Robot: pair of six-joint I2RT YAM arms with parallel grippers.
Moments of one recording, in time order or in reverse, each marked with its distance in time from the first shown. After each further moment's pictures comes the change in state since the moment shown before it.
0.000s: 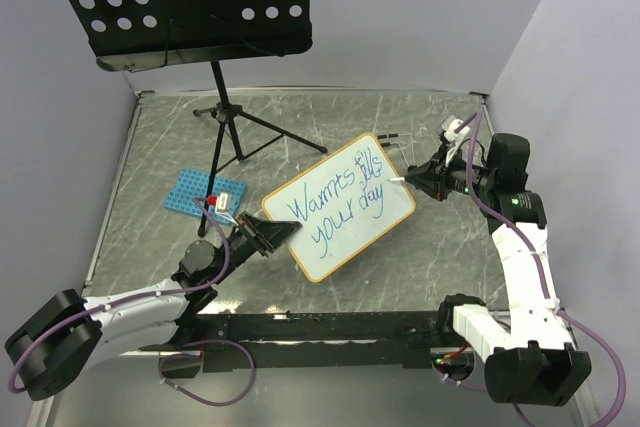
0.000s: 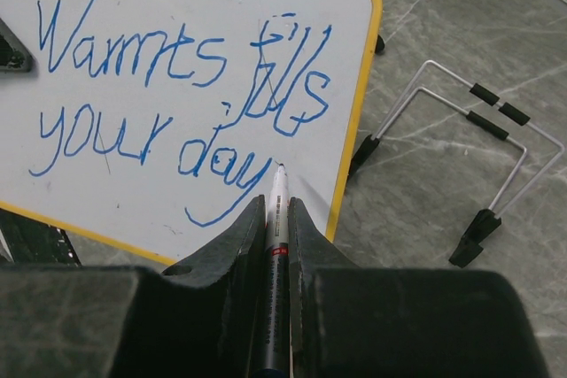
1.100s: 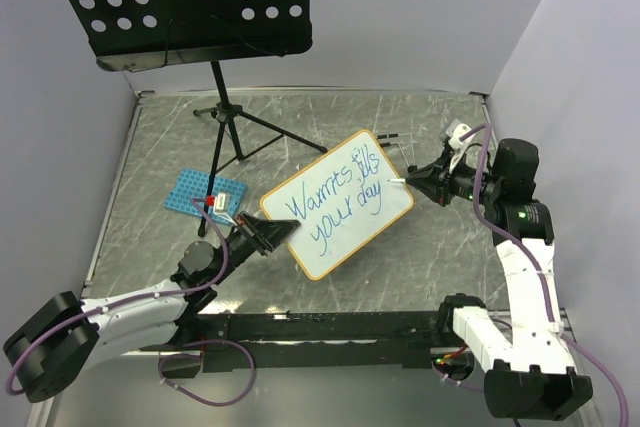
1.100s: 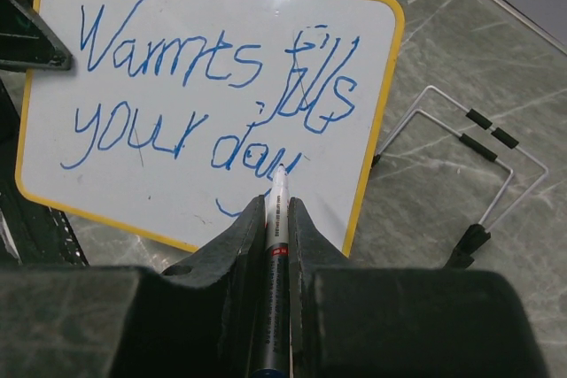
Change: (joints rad) left arm -0.006 -0.016 0.000 -0.010 -0.031 0.005; right arm 0.011 -0.084 0.029 -0.042 -0.011 -0.005
